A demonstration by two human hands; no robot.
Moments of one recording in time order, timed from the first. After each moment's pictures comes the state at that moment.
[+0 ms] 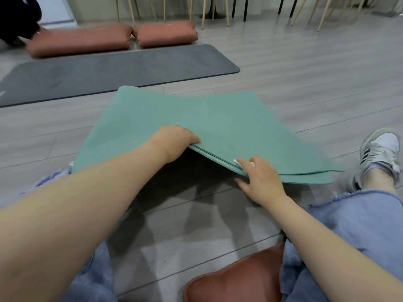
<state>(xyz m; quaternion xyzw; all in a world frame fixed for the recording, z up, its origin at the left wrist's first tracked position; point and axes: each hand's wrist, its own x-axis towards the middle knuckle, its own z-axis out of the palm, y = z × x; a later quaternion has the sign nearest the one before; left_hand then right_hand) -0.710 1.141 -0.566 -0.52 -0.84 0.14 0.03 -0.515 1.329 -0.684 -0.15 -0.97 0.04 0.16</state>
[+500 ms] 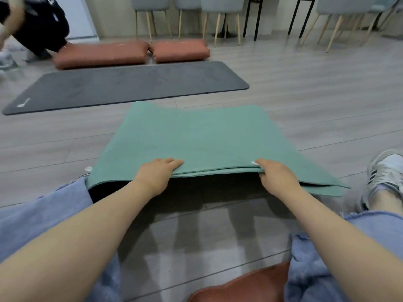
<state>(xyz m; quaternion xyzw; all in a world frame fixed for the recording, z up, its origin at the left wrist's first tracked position) -0.707 1.064 -0.609 -0.38 -0.92 0.05 -0.06 -0.539 1.362 -0.638 -0.23 -0.97 0.08 0.07</state>
